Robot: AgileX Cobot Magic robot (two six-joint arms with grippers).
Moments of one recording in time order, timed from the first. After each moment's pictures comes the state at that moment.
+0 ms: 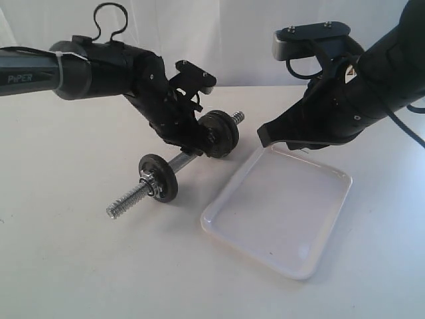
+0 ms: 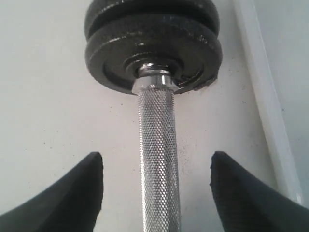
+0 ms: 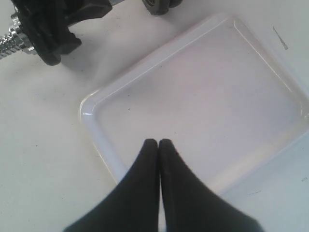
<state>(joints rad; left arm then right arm) -0.61 2.05 -1.63 -0.02 0.63 0.24 0.45 1.40 -1.10 0.09 0.74 -0.04</state>
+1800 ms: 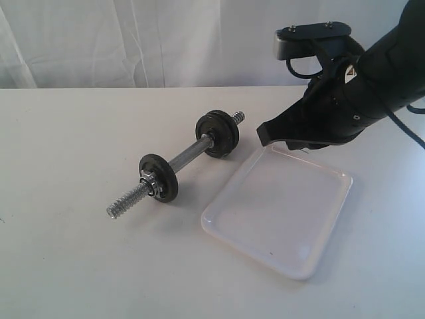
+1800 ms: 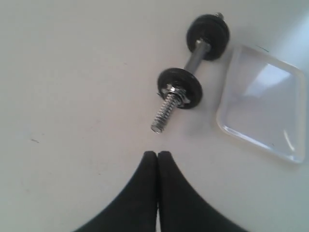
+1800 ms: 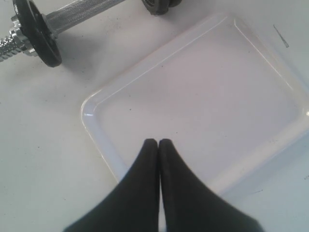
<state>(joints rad) -0.45 0.62 -0.91 0.02 0.99 -0.31 0.45 1.40 -1.10 0.09 0.74 -0.03</state>
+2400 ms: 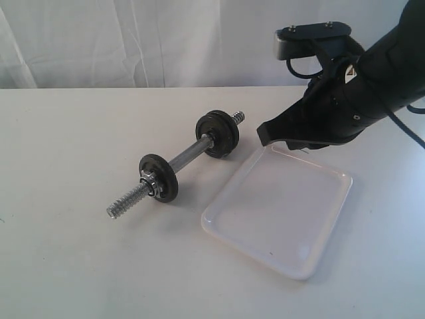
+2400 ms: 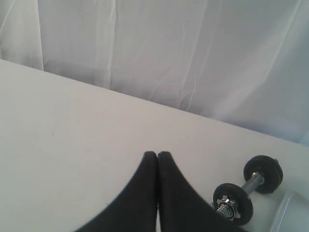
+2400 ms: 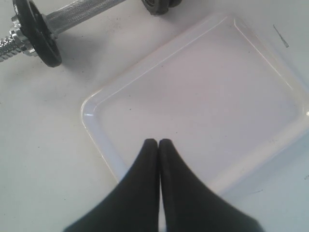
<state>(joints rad) -0.02 0.16 -0.91 0.03 0.99 -0.31 0.45 1.40 -1.10 0.09 0.74 -0.03</state>
